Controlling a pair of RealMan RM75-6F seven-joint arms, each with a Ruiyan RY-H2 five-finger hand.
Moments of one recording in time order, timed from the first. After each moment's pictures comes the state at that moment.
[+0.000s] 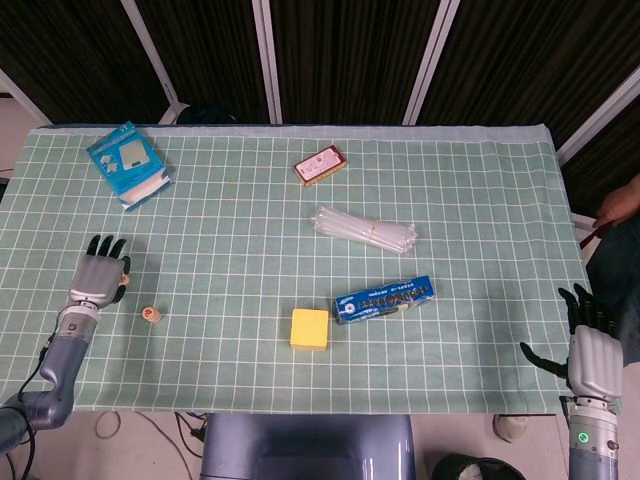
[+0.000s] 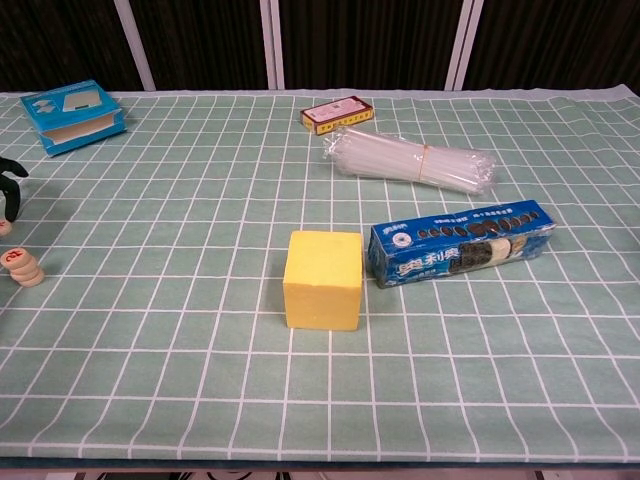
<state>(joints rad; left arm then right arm) -0.54 -1.52 -0.10 -1.02 1.14 0.89 0.37 0.06 -1.27 0.18 -1.77 -1.20 1.50 -0.20</state>
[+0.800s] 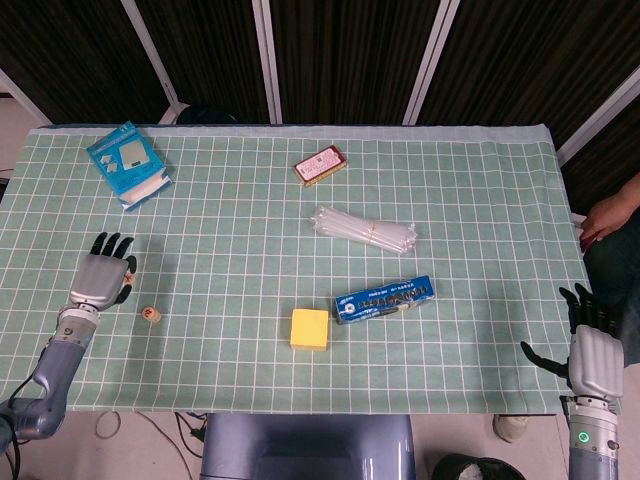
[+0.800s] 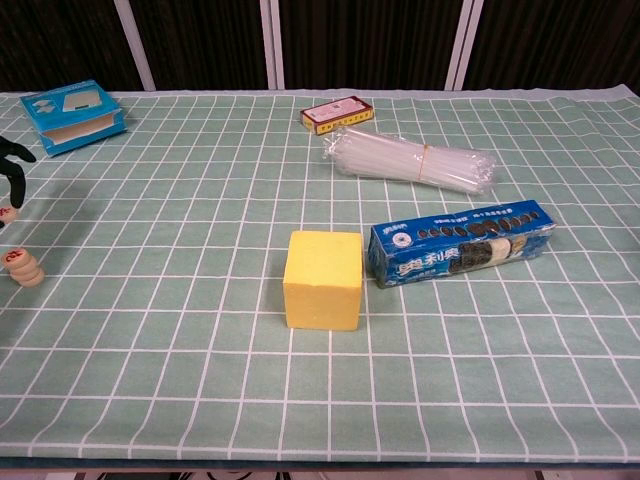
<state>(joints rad) -0.52 -1.42 -0.09 -1.20 1.21 0.97 0.34 0.06 -1.27 0.19 -1.77 -1.20 1.51 -0.20</state>
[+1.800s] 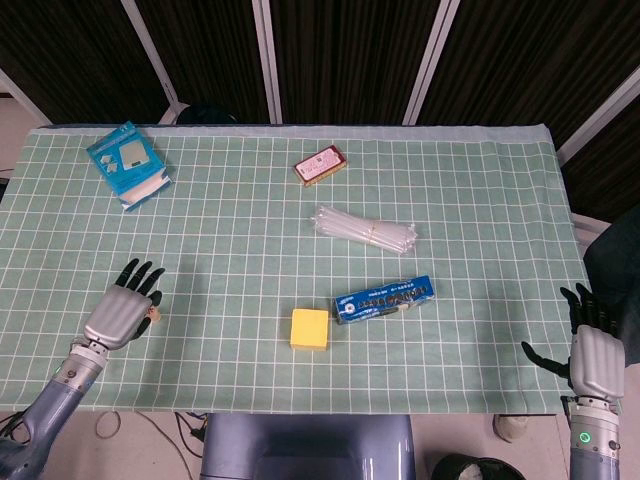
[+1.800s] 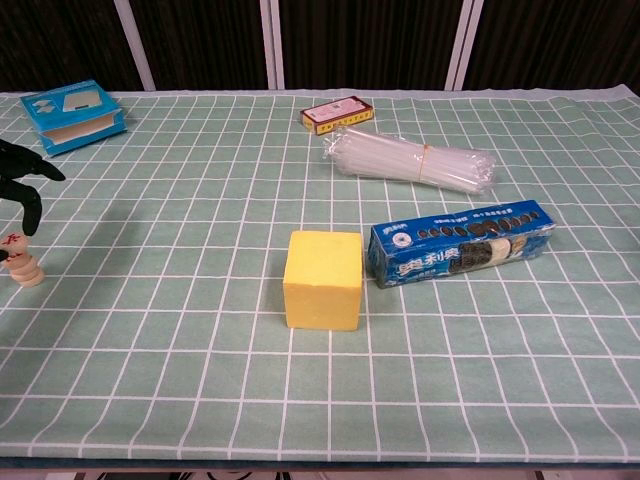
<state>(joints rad) -0.46 -1.29 0.03 -1.51 1.42 1.11 0.44 0.06 -1.26 0.19 -1.77 -1.20 1.51 -0.19</state>
